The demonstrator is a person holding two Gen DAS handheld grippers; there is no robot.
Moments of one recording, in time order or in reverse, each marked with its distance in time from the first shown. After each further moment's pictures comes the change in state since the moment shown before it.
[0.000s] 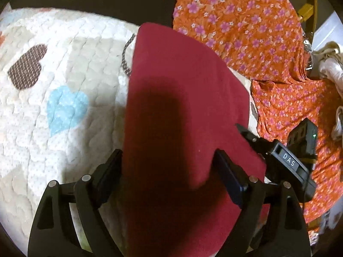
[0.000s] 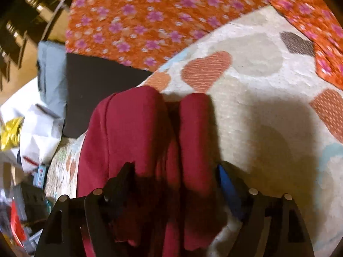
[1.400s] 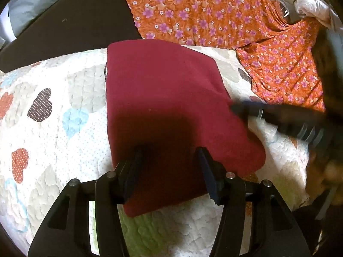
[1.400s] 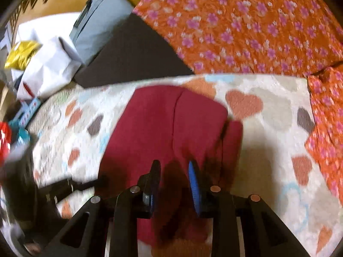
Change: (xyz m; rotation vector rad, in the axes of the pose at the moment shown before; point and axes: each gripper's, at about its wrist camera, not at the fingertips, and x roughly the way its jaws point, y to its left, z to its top) left arm -0.030 -0.049 -0.044 0.339 -0.023 0.141; right arm -0.058 0.089 -0.036 -0.444 0.077 -0.165
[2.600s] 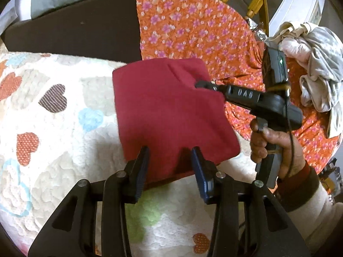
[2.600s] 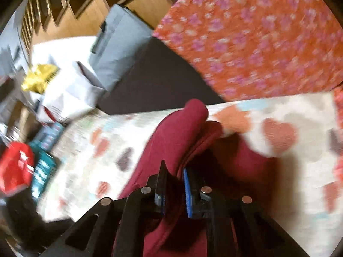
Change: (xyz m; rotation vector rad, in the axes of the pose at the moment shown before) left arm -0.067 0.051 -0.027 -0.139 -0.124 -0.223; right arm 0.016 0.022 0.049 0.032 -0.140 0.153
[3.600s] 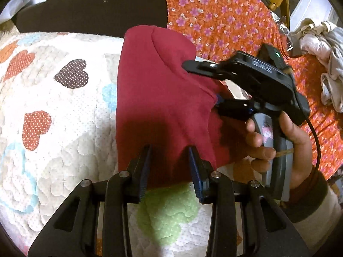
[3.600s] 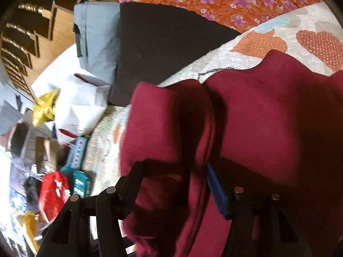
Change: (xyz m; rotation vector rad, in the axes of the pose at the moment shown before) left arm 0.018 0.042 -0.010 -0.063 0.061 0.083; right arm 0.095 -0.016 -0.024 0.373 0.197 0.388
